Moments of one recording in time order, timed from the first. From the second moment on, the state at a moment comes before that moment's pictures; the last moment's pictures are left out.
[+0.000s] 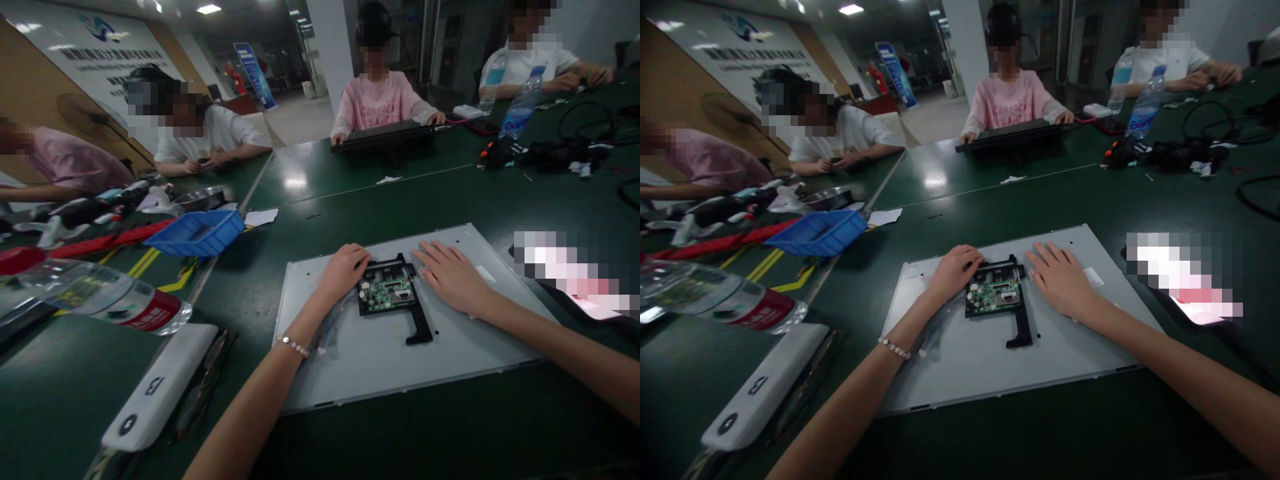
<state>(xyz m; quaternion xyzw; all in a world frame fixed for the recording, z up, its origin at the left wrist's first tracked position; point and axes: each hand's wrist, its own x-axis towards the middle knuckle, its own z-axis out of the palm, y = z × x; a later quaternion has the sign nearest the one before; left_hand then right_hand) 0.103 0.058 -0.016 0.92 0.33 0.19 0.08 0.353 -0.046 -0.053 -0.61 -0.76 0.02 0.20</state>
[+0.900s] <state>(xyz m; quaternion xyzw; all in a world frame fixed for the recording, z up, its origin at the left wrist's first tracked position) 0.106 0.059 -0.026 0.86 0.37 0.30 0.20 0.359 -0.050 -0.041 -0.53 -0.79 0.13 0.28</state>
